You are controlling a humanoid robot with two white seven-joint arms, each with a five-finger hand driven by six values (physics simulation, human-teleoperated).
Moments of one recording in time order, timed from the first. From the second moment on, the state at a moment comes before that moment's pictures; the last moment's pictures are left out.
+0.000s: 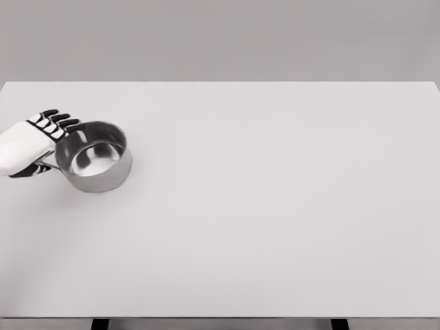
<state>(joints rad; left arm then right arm) -0.19 0.85 -0.21 -1.38 -0.81 -0.61 0.09 0.03 0.00 -0.11 0.10 -0.01 -0.20 -0.06</state>
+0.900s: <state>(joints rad) -0.29 0.82 -0.21 -1.22 -0.87 -0.61 0.09 0.03 0.00 -0.11 0.10 -0.01 -0.20 -0.06</state>
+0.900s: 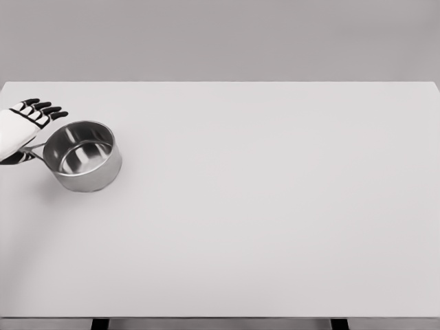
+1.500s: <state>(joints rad) -0.27 0.81 -0.21 -1.29 -0.89 -0.61 0.10 0.03 0.00 -0.11 0.10 -0.01 -0.20 -0.06</state>
